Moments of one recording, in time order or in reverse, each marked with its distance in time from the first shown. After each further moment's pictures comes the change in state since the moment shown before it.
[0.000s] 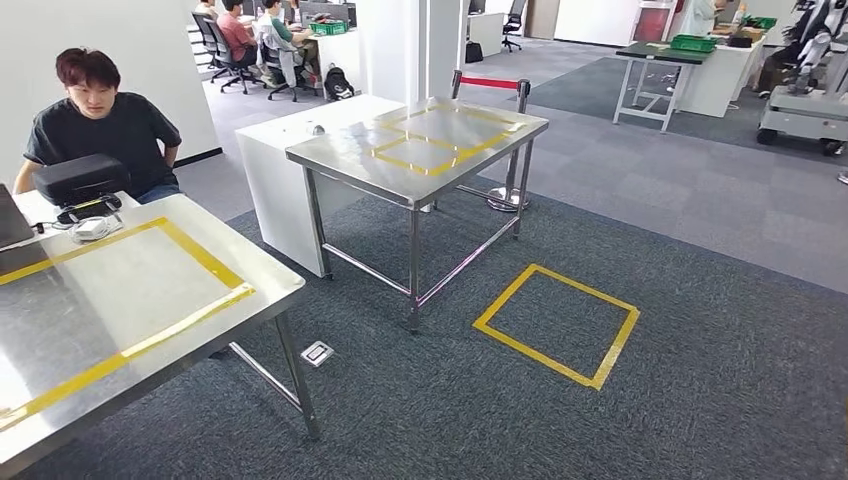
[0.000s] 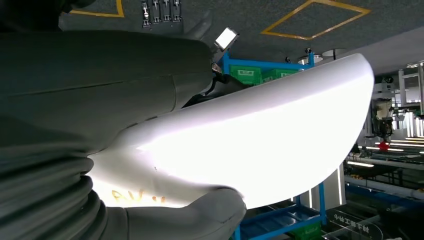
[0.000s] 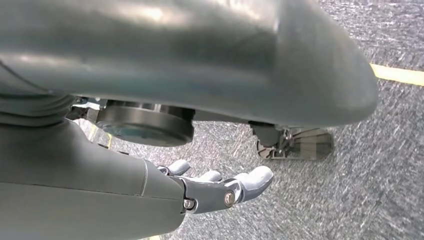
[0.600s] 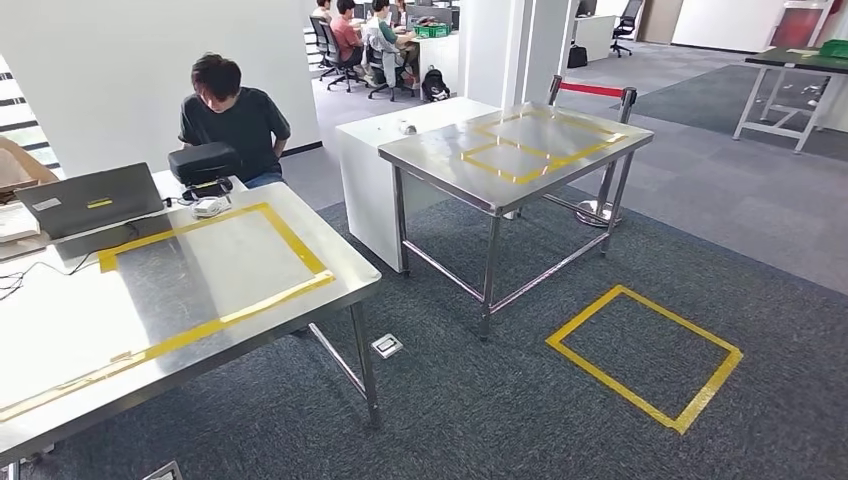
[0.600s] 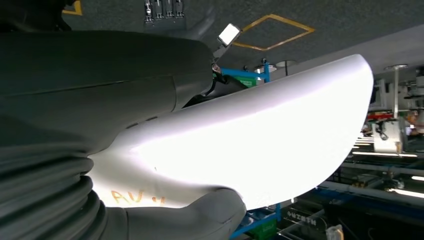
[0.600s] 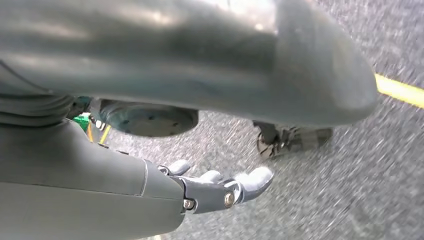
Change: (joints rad) left arm -0.020 -0.013 0.006 0.022 0.002 -0.012 0.021; right arm 0.001 0.001 -0.029 0.001 -0.008 -0.008 0.000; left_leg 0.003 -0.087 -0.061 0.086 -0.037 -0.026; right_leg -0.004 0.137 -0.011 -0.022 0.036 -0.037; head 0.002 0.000
